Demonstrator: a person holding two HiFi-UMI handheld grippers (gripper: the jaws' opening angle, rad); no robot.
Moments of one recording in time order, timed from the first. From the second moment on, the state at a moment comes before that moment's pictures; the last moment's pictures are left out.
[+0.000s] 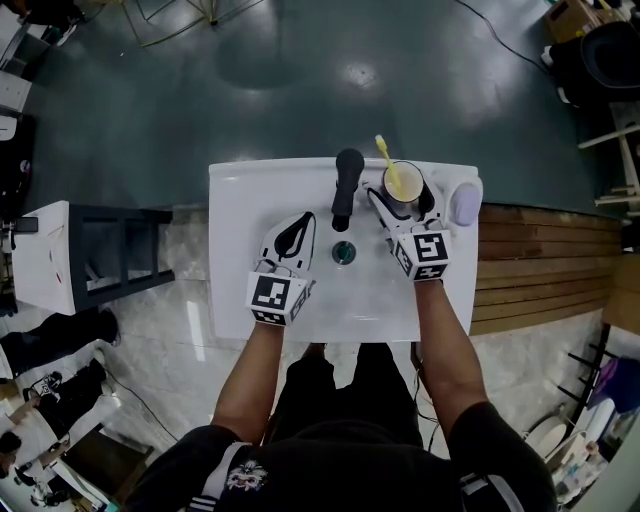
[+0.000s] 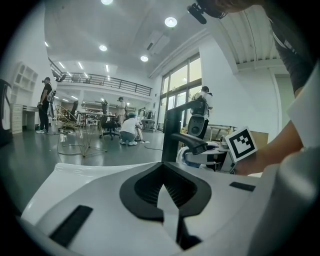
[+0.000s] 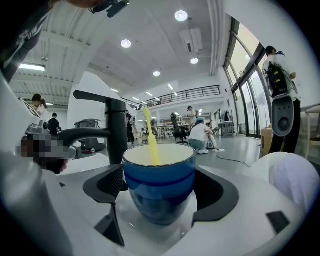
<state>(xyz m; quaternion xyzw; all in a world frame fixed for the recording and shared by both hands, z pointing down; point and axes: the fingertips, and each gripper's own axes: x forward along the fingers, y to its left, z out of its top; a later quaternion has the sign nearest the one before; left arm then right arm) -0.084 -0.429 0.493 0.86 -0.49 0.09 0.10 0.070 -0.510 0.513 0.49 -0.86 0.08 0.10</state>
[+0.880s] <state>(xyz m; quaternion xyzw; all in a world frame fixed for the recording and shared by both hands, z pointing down) -0.087 -0.418 0.493 0.85 -0.50 0.08 0.10 0.086 -0.496 0.491 0.53 -0.84 0.06 0.08</state>
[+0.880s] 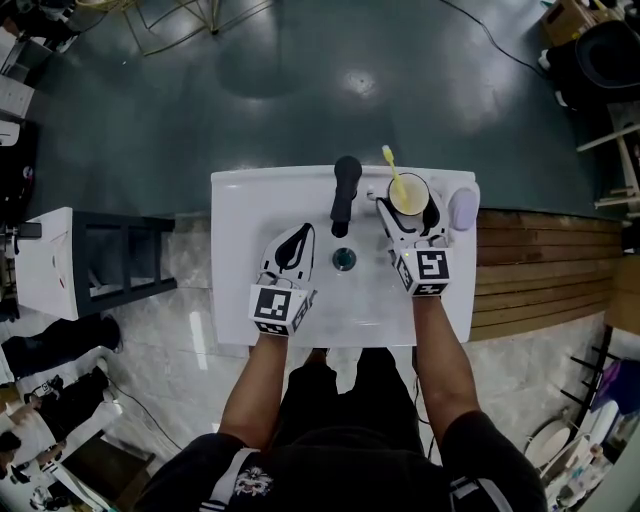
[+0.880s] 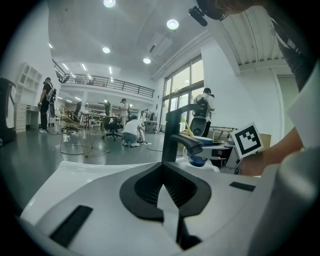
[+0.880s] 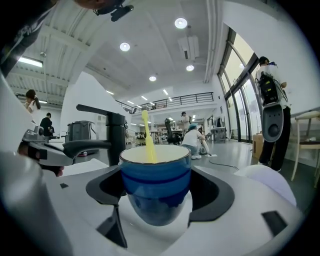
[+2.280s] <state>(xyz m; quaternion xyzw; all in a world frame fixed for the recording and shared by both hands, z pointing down) -0.082 -0.263 0.439 0.87 -0.48 0.04 0.07 0.075 -0.279 0.391 0.54 -0.84 0.01 0.02</state>
